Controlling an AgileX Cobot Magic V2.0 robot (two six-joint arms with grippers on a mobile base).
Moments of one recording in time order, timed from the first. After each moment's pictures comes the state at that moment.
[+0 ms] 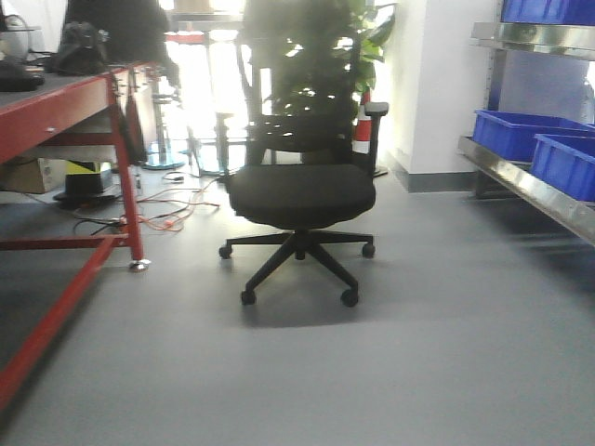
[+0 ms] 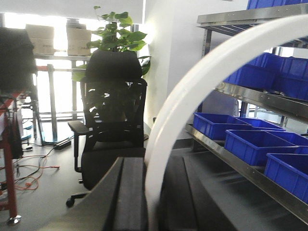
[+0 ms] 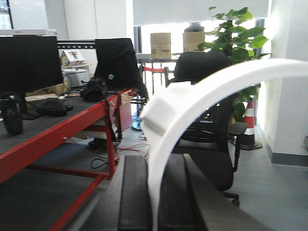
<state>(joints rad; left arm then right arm) -0.26 0.73 -0.82 -0.14 0.07 0.10 0.22 0.69 -0.79 -0.06 0.09 0.14</state>
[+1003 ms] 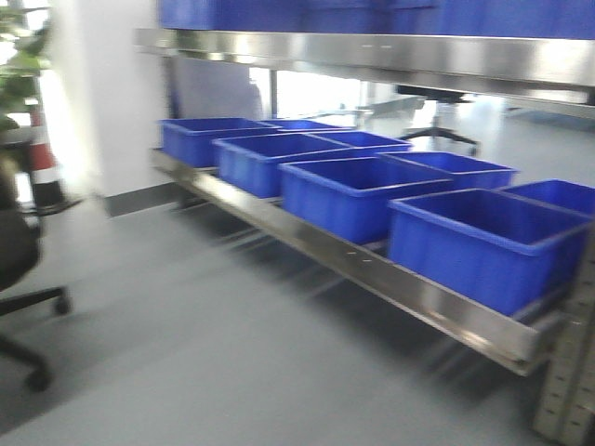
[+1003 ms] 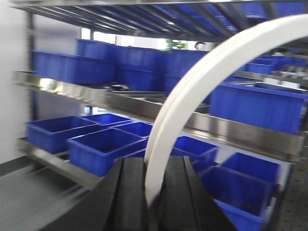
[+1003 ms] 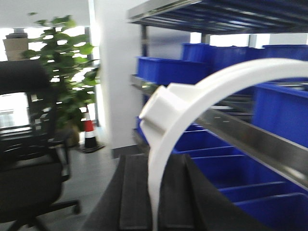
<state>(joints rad) -0.26 0.73 -0.82 -0.14 0.07 0.10 0.22 0.69 -0.79 -0.06 0.09 0.14</state>
